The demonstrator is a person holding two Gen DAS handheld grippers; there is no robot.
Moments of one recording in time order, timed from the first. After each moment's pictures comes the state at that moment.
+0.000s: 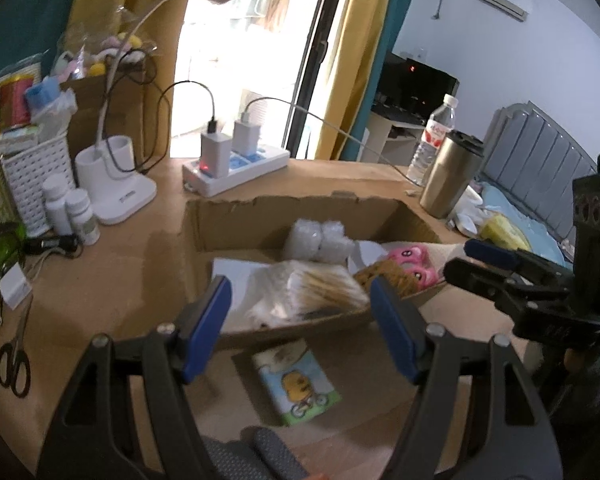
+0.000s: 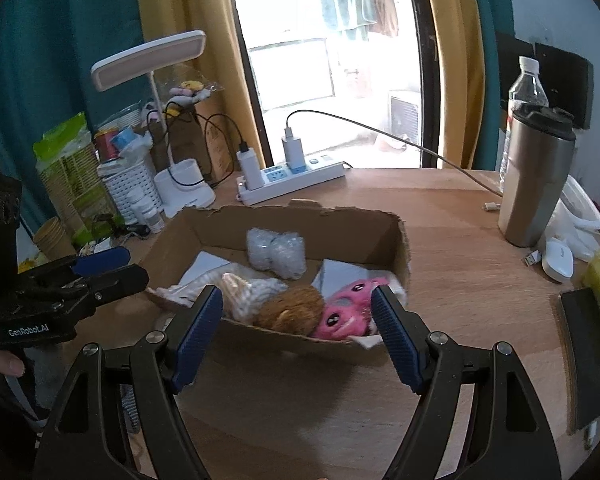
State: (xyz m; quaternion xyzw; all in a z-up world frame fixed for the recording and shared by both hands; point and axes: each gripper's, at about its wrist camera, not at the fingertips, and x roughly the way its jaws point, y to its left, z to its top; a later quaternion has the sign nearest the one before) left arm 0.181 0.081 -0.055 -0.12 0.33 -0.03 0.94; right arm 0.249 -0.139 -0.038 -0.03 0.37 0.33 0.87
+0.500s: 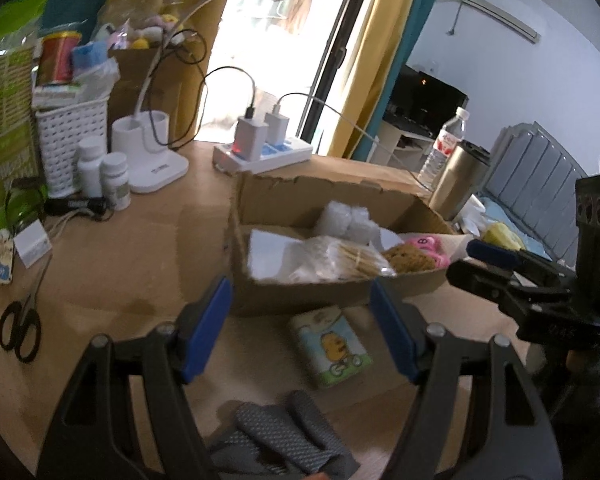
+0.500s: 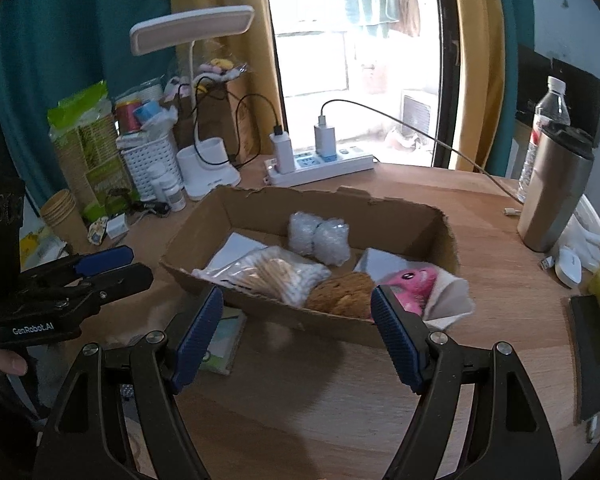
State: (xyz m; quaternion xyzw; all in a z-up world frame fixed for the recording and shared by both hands) left arm 0.143 0.115 -0.071 -0.16 0.32 -0.02 0.93; right arm 0.219 -0.099 -0.036 -0.07 0.37 0.34 0.86
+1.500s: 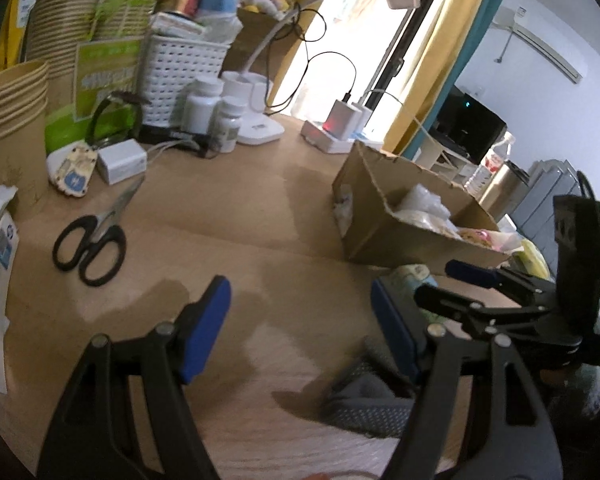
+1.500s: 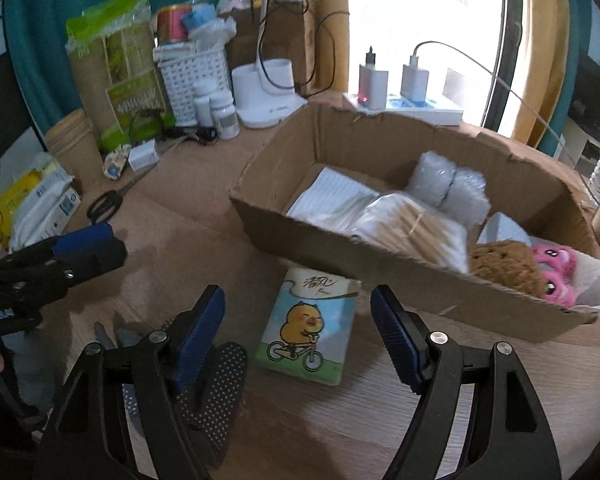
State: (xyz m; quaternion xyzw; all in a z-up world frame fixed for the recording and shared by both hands) left arm 0.082 0.189 -0.109 -0.22 0.33 0.05 0.92; right arm 0.189 0.002 -0.095 -0.13 0.43 0.38 0.81
